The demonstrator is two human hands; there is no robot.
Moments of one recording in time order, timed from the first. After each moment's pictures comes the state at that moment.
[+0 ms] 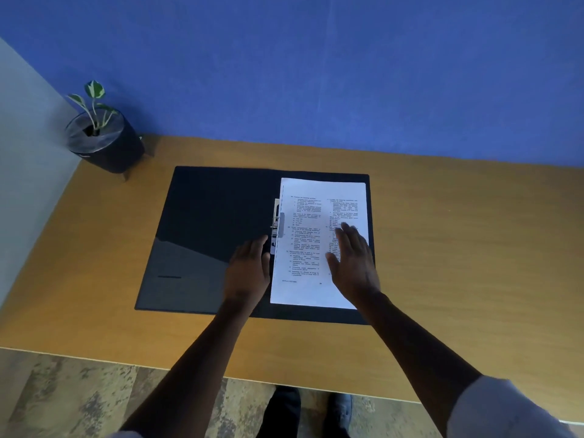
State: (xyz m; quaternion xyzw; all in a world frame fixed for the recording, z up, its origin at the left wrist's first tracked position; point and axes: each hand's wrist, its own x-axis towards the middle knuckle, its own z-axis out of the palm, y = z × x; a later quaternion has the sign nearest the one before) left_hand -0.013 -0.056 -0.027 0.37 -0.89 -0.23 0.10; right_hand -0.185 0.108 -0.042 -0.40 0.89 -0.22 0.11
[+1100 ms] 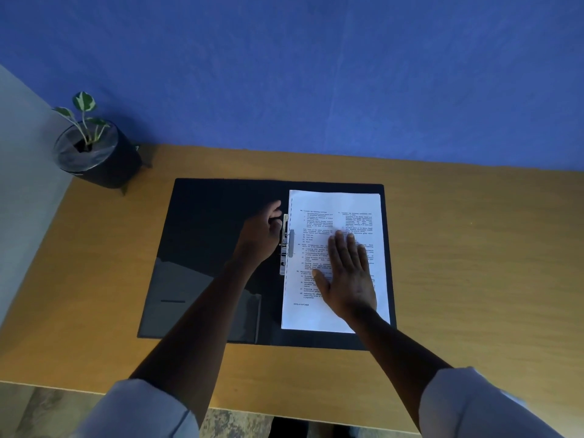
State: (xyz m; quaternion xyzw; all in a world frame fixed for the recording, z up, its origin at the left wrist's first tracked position) left_hand -0.100 -0.148 -0.017 0.36 -0.81 -0.45 0.08; right_hand -0.177 0.073 -0.078 -0.43 0.89 -0.11 0.08
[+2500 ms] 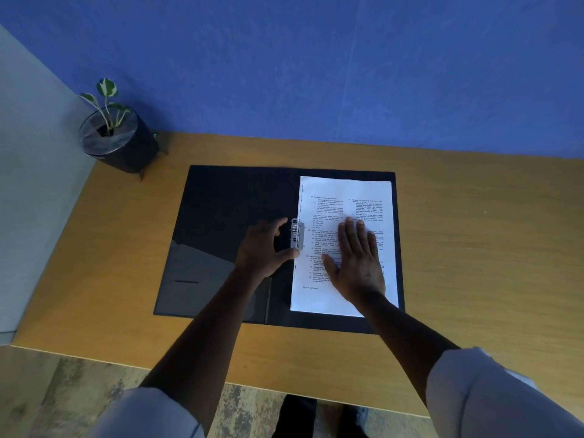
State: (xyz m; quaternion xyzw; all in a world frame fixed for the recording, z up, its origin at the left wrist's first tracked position) left_hand -0.044 -0.123 -0.032 0.36 -0.88 -0.31 -0.01; right_hand -0.177 0.072 -0.083 -0.43 0.89 -0.11 0.07
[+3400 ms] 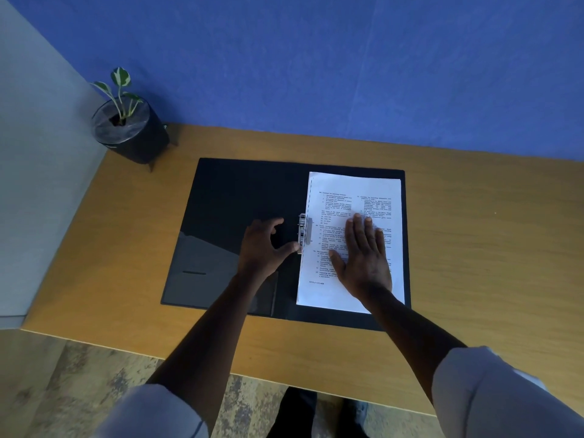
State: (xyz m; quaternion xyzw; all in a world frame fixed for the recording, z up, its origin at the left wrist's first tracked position) left_hand -0.027 -0.114 -0.032 0.43 -0.83 -0.35 0.07; right_hand -0.176 0.072 -0.078 -0.44 0.89 -0.10 0.07
